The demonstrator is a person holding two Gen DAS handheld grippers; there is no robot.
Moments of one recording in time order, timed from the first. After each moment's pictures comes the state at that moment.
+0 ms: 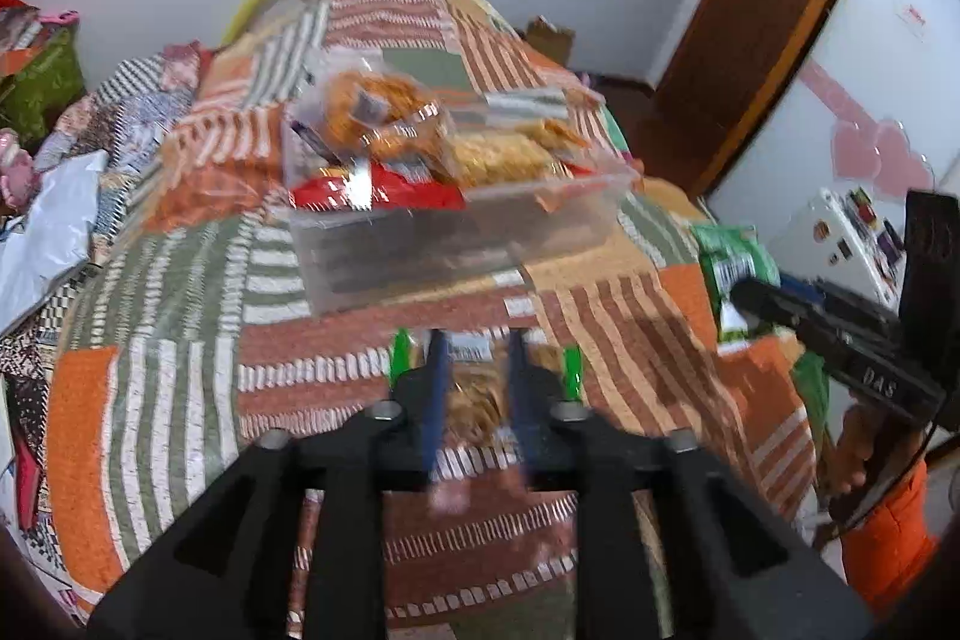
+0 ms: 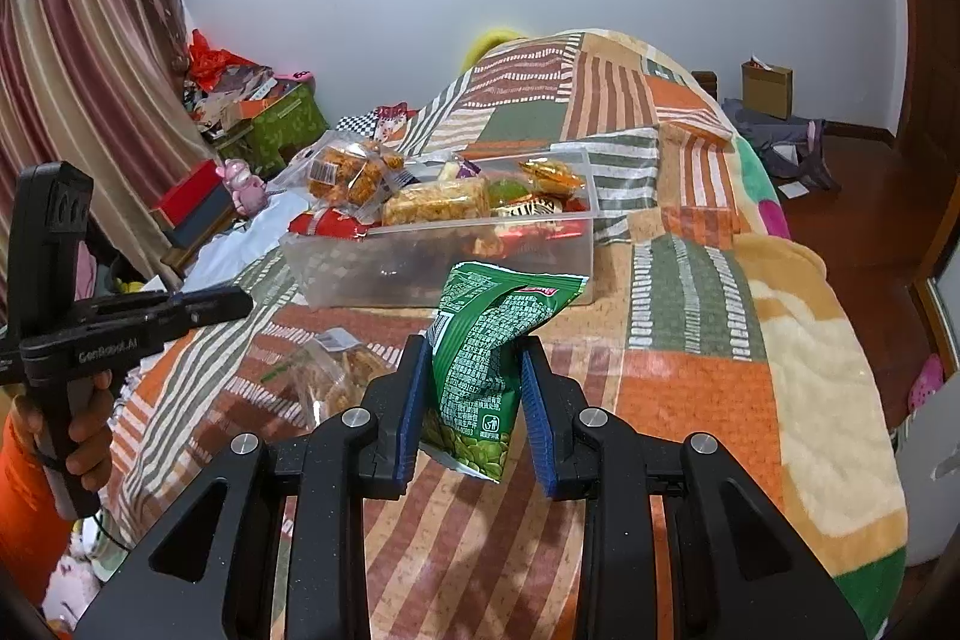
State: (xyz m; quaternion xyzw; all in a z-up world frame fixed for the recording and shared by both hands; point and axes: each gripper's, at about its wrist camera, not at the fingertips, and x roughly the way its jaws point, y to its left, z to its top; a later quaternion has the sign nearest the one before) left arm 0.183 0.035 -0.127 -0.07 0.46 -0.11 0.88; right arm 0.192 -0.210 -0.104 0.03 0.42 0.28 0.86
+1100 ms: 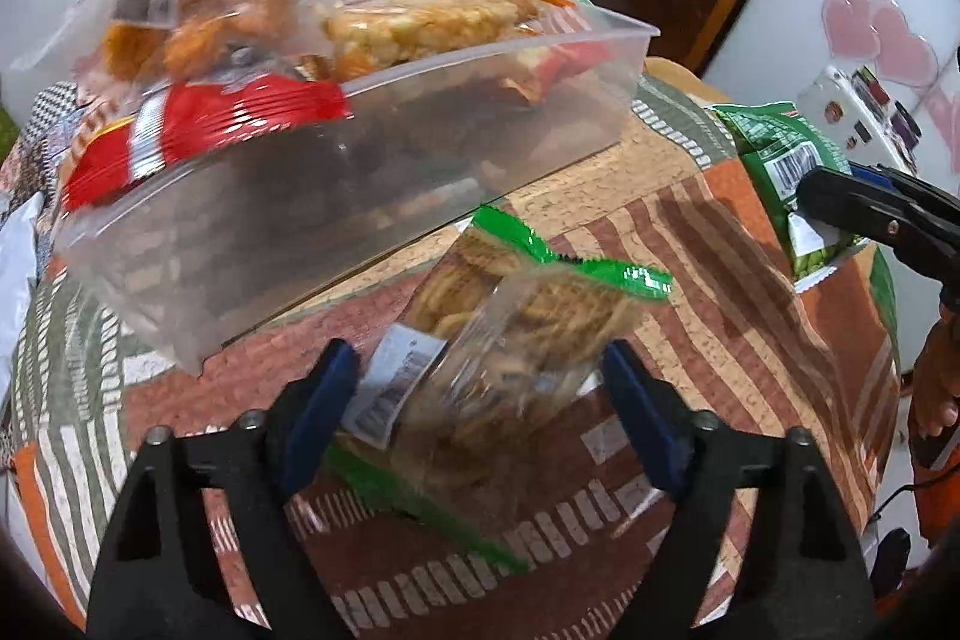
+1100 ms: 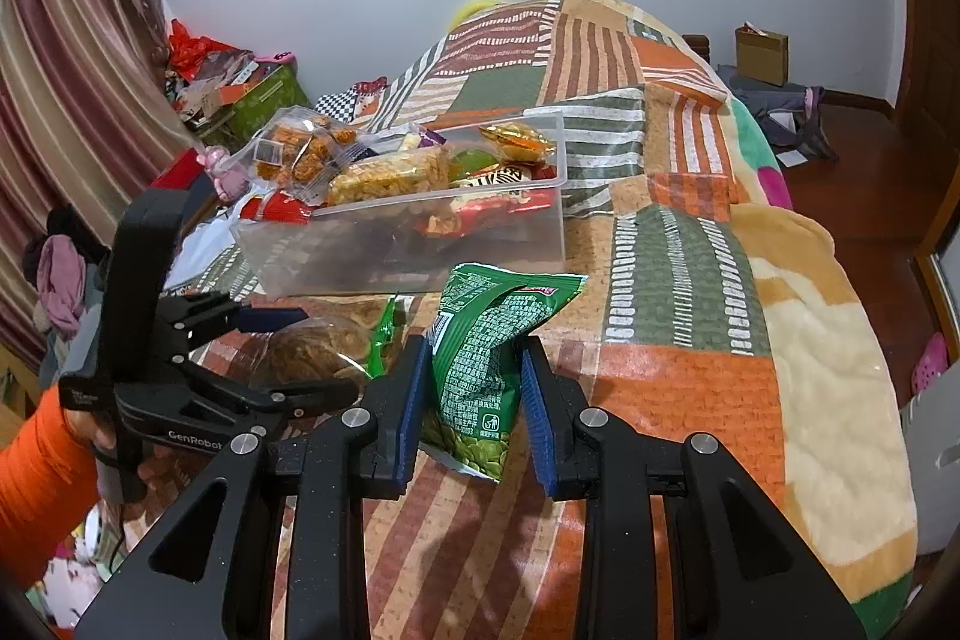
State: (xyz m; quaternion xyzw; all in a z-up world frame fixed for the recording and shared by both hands) left arm 0.245 -0.005 -0.210 0.02 0.52 -0.15 0.84; right arm 0.220 -0.215 -0.130 0.04 0.46 0.28 0.85
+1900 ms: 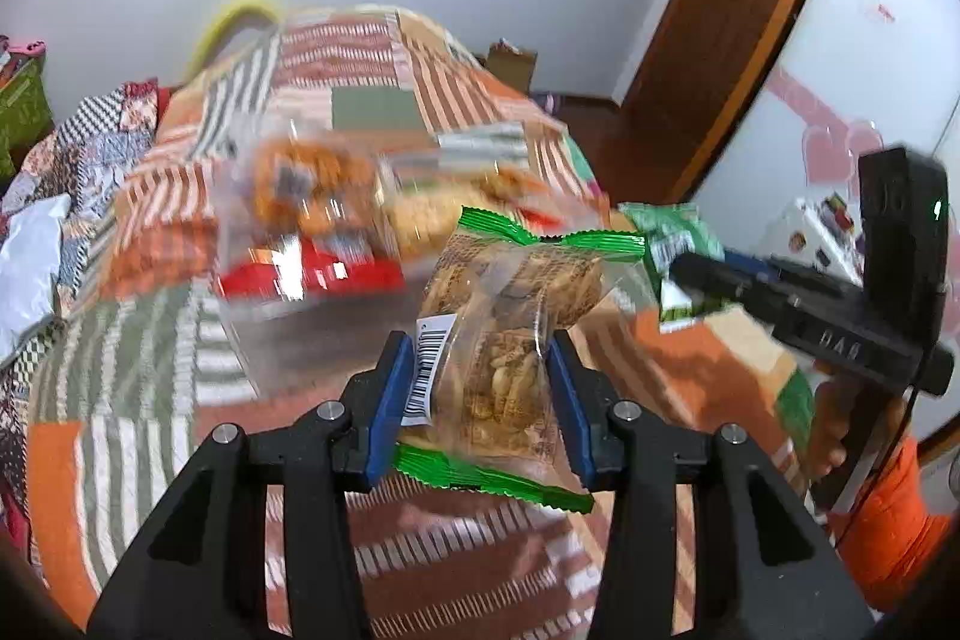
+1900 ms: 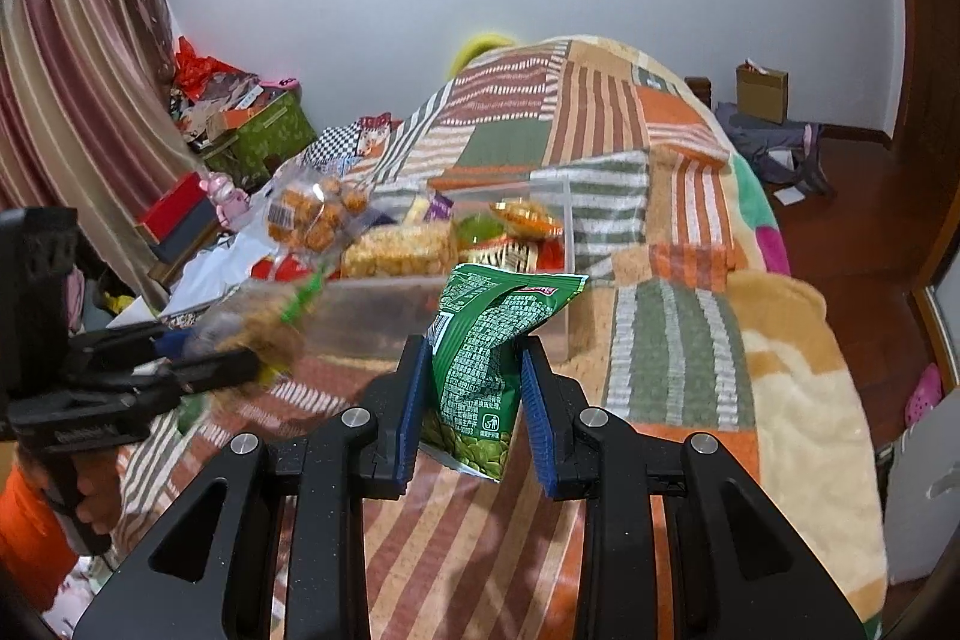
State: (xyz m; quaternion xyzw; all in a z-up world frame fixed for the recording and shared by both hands) left arm 0.219 0.019 -0.111 -0.07 0.41 -0.14 0.90; right arm 0.238 -0.208 -0.100 0.03 0.42 0.27 0.87
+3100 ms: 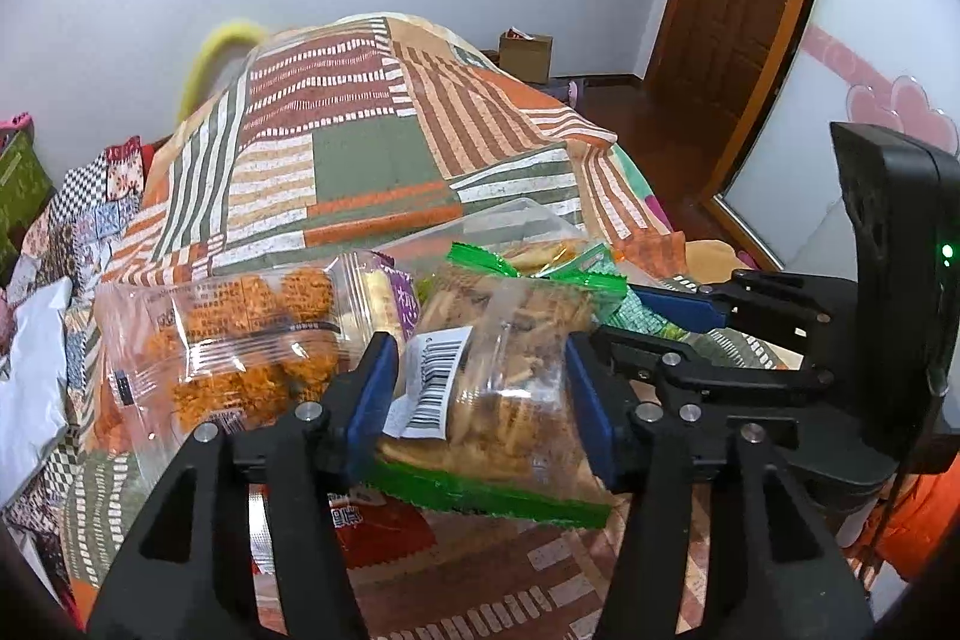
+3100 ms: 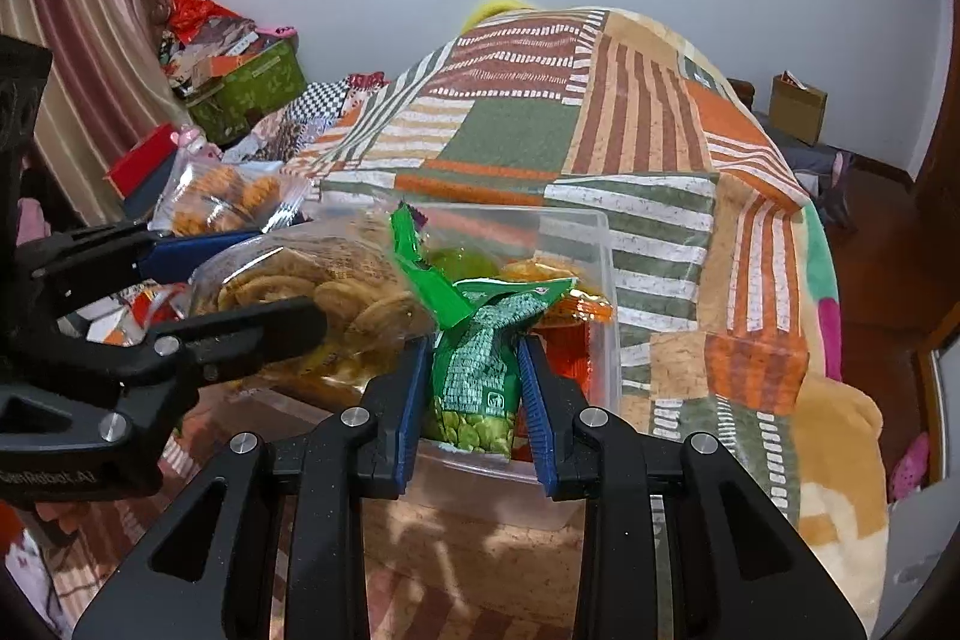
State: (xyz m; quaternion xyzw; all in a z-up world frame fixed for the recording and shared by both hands) left arm 0.341 -0.011 -0.140 0.01 0.42 -0.12 0.90; right arm 0.321 -0.151 -0.148 -0.03 0.44 0.29 0.85
